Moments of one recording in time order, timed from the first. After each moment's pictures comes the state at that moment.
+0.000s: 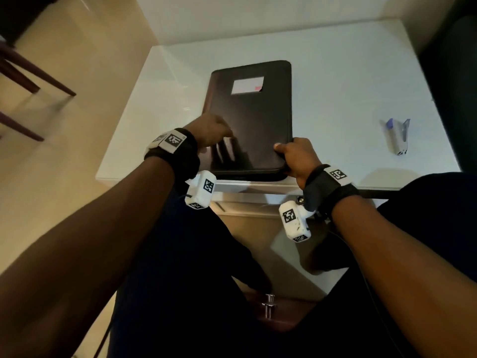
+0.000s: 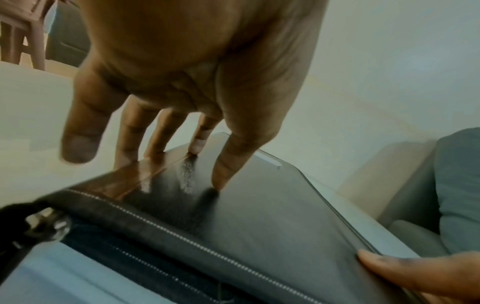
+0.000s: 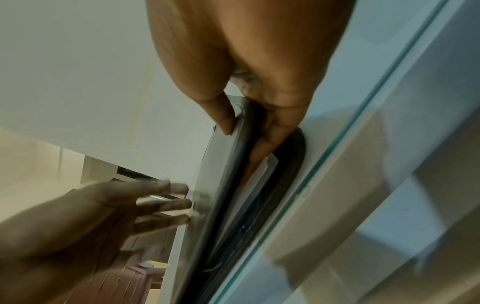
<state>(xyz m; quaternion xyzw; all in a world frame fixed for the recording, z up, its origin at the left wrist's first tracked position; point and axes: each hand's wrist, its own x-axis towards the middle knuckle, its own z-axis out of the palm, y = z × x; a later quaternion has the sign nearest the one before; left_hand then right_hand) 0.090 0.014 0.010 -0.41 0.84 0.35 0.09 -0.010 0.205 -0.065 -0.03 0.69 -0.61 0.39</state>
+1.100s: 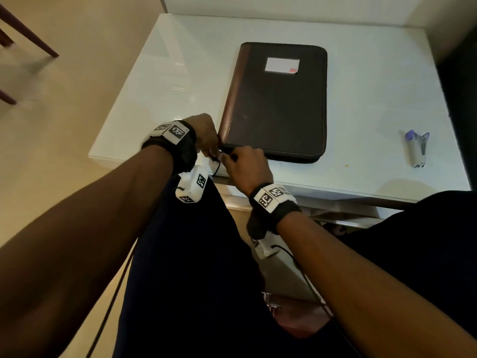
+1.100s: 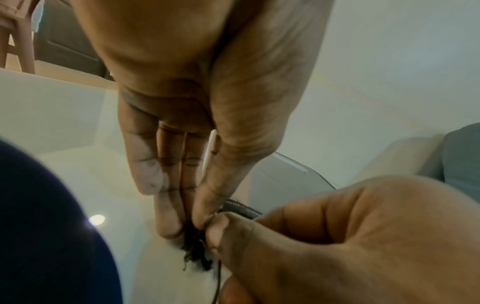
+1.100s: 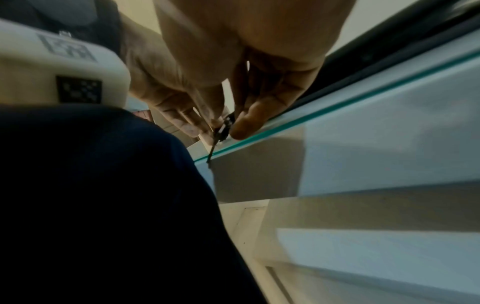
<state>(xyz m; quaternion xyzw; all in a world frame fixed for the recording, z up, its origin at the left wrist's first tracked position) 0.132 -0.038 -0.018 -0.41 0.83 0.30 0.23 0.092 0.112 -0.086 -0.36 0.84 -0.33 0.22</state>
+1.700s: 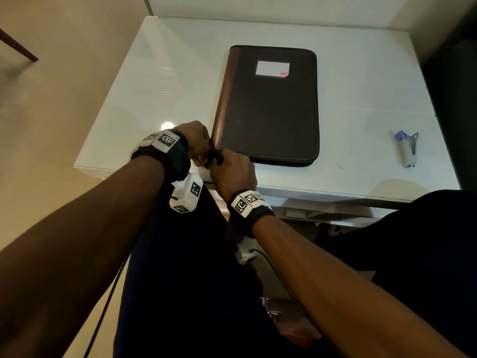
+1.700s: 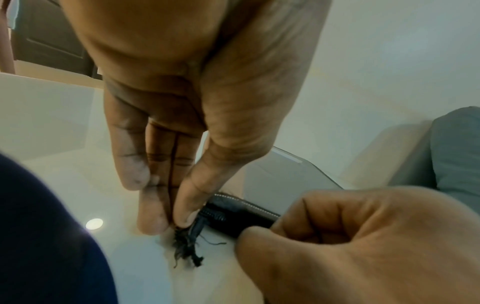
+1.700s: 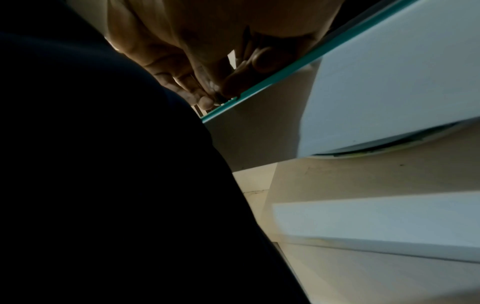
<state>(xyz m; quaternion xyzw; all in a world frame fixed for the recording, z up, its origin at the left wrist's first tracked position) 0.132 -0.038 -0.017 -0.40 0.85 0.27 0.23 0.110 0.087 -0.097 -0.30 0.87 -0.35 0.17</state>
